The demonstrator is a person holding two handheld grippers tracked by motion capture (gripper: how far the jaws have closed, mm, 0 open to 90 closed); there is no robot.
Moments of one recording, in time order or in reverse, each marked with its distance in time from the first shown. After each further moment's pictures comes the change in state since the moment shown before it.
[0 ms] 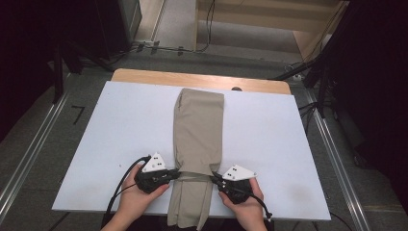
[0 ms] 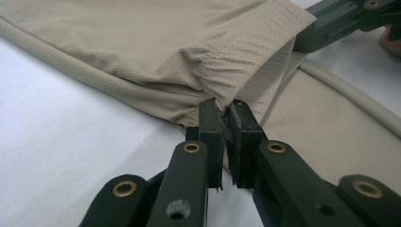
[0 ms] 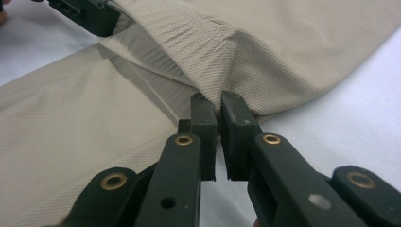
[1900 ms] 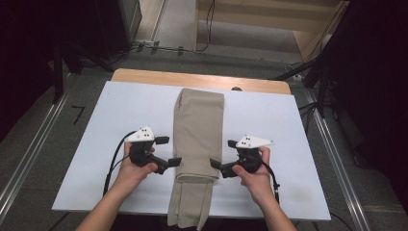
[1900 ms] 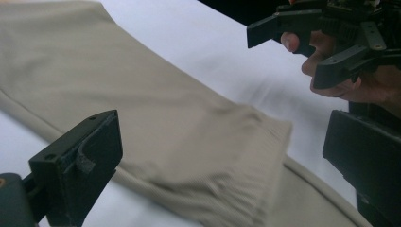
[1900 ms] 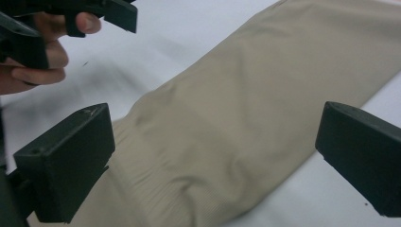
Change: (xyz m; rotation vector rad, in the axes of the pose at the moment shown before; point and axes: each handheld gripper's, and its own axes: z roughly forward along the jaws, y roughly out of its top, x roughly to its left) left arm 0.042 0.036 -0.020 -0.203 -0.176 -0.092; right arm -0.055 0.054 -0.013 -0.121 0.153 0.081
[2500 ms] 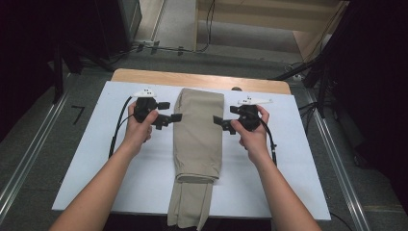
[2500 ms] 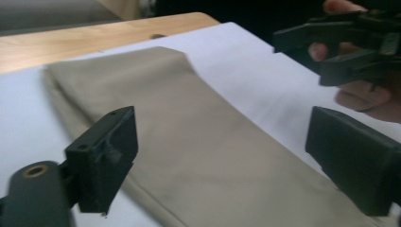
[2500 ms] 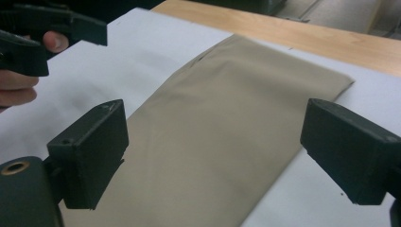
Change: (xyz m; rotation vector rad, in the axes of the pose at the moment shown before) left arm 0.089 0.071 0.024 -0.024 0.073 -0.046; right arm -0.082 0.072 0.038 -0.027 -0.102 0.070
